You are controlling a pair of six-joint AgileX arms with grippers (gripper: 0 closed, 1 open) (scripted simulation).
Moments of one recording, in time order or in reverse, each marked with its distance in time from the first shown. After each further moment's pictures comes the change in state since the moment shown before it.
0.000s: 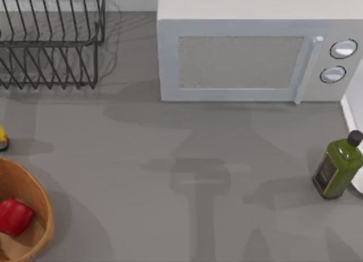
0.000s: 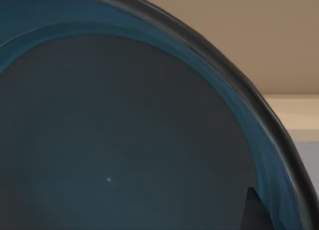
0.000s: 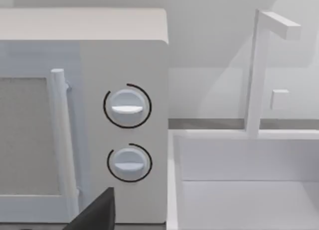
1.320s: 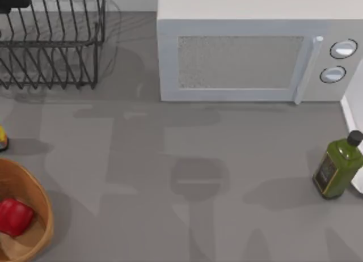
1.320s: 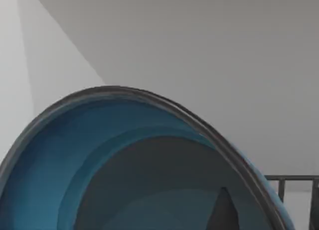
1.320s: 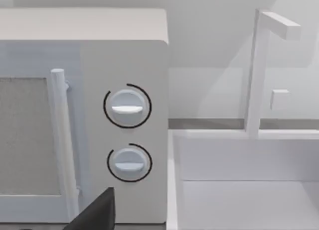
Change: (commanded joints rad) left arm -0.065 0.452 -0.141 0.594 -0.060 0.002; right arm 0.000 0.000 0.000 0.000 0.000 0.000
